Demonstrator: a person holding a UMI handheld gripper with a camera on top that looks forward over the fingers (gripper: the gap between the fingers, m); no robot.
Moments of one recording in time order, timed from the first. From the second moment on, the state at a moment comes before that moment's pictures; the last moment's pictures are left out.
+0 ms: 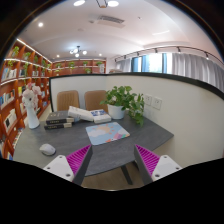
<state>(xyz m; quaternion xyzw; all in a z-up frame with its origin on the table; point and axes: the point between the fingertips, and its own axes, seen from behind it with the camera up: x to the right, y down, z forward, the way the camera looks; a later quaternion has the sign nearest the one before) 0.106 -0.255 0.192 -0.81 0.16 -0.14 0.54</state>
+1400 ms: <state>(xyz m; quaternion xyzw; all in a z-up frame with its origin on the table) -0.156 0.015 -0.007 -0.92 -0.02 -0.02 0.40</state>
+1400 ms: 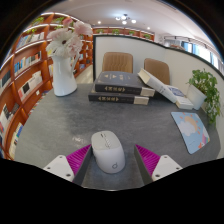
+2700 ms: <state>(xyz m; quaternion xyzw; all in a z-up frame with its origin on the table) 0.105 0.105 0.280 -0.85 -0.04 -0.03 0.52</state>
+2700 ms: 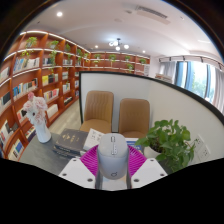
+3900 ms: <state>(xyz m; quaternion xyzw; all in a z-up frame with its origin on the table) 0.196 0.062 0.092 -0.93 -0.01 -0.05 0.35</state>
